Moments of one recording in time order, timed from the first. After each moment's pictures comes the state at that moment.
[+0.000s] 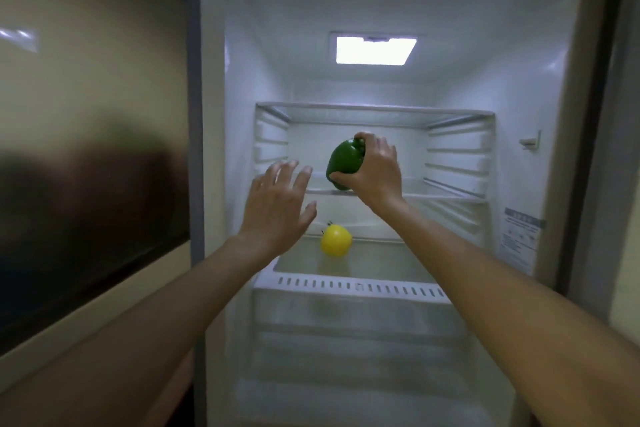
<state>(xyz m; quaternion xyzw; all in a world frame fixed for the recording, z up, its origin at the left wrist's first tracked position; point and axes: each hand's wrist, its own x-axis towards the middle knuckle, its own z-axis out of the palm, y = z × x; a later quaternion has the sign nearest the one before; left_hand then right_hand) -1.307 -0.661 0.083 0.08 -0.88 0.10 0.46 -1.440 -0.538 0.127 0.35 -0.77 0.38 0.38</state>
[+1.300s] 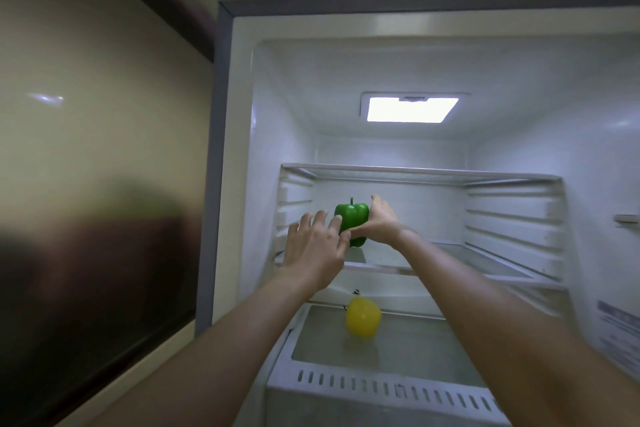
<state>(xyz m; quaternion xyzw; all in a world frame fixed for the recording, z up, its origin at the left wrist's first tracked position) -1.389 -0.701 0.123 0.13 -0.91 0.04 0.40 -1.536 -0.622 0.171 0.35 -0.85 0.38 0.11</state>
